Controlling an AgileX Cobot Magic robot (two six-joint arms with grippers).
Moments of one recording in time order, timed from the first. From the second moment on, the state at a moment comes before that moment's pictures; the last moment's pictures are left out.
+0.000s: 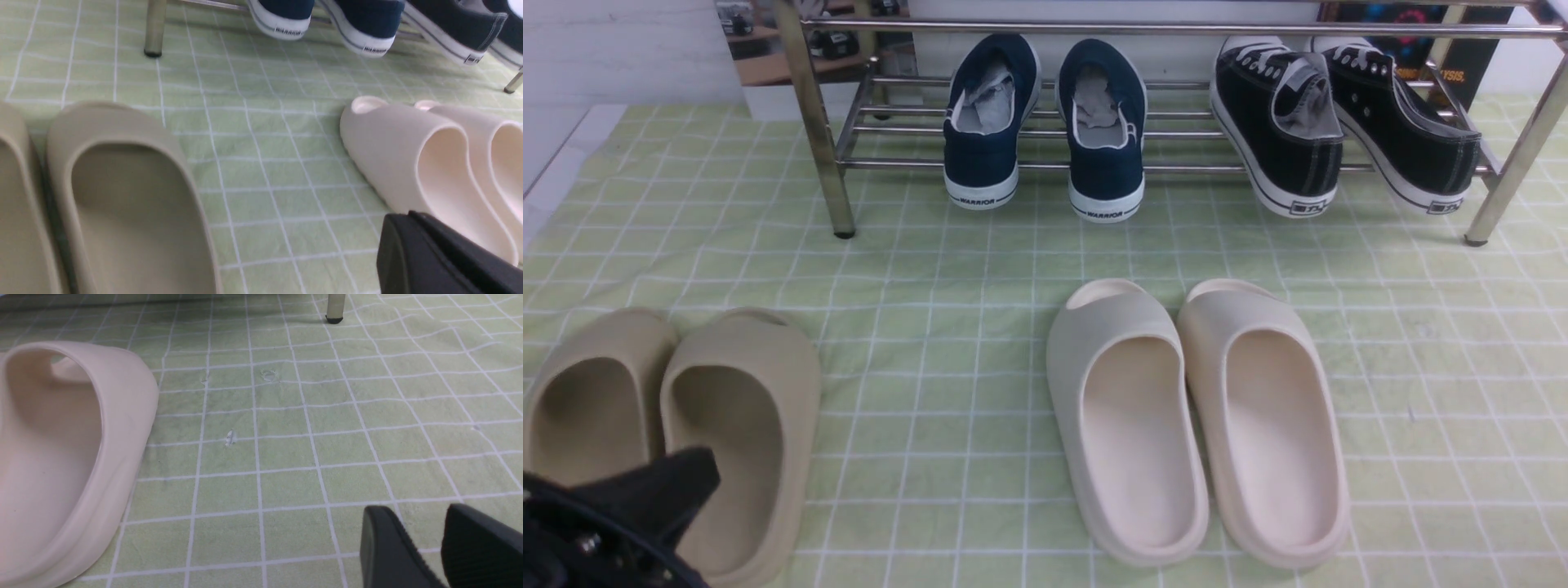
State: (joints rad) right arm -0.08 -0.01 0.02 0.01 0.38 0.07; left arm -0.40 0.37 -0.23 0.04 0.27 -0.37
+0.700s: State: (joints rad) right arm -0.08 -0.01 0.02 0.01 0.38 0.07; left arm -0.38 0.19 0.01 0.03 -0.04 -0.28
